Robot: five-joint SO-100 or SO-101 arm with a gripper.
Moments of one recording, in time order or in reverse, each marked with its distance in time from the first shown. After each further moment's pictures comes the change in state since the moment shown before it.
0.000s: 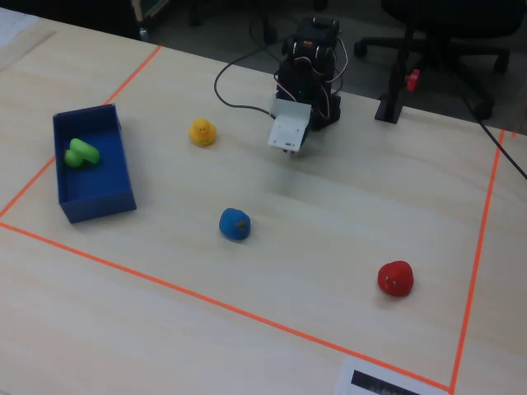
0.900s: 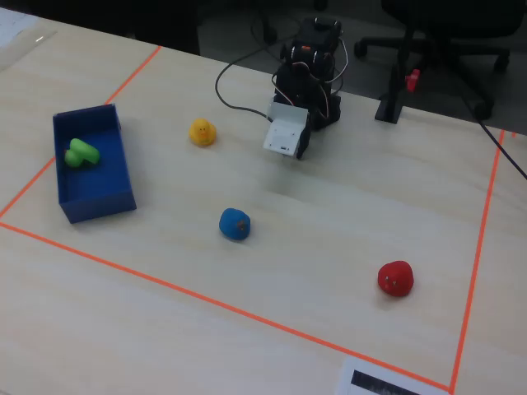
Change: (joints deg) arm 2.2 0.0 1.3 -0.9 0.0
